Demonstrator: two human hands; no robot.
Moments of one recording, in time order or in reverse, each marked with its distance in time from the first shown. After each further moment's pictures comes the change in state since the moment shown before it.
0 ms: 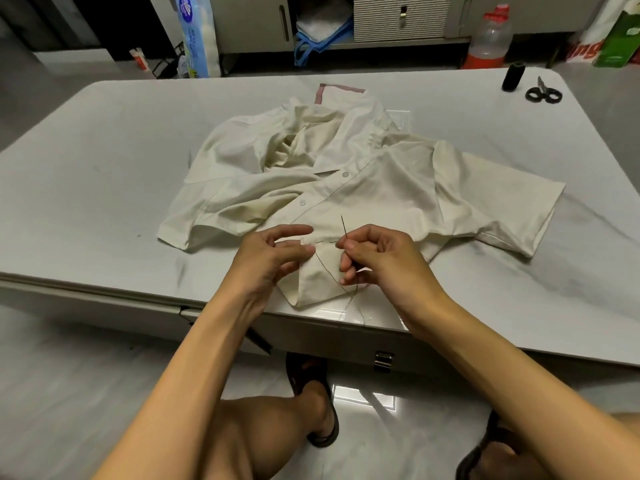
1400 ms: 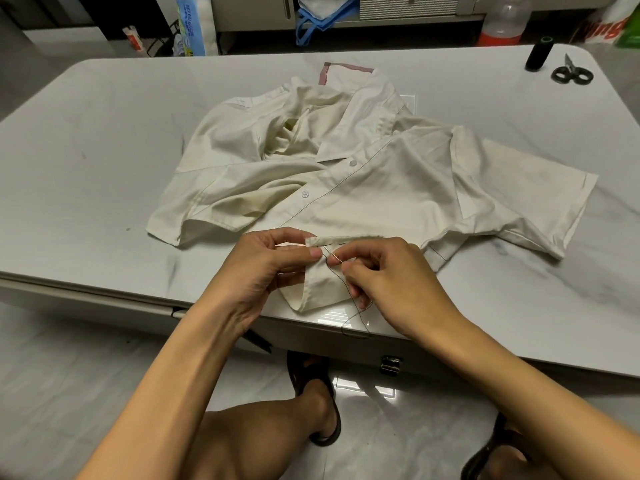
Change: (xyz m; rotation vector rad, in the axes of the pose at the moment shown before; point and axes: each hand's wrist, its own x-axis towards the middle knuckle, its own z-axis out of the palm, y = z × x) left_hand -0.008 0.010 0.000 -0.005 -0.055 -0.117; right_hand 0.003 0.002 0.008 -0.539 0.016 -0.096
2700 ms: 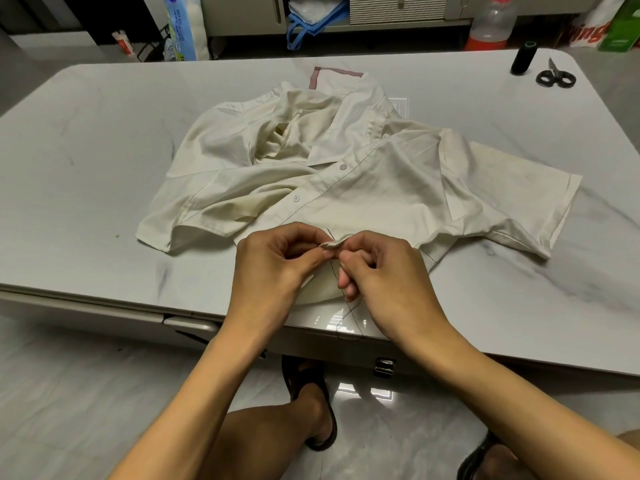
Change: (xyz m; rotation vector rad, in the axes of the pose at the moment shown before) left_hand -0.010 -0.009 0.025 0.332 0.094 0.499; right_hand -0.002 0.003 0.006 0.149 0.145 0.030
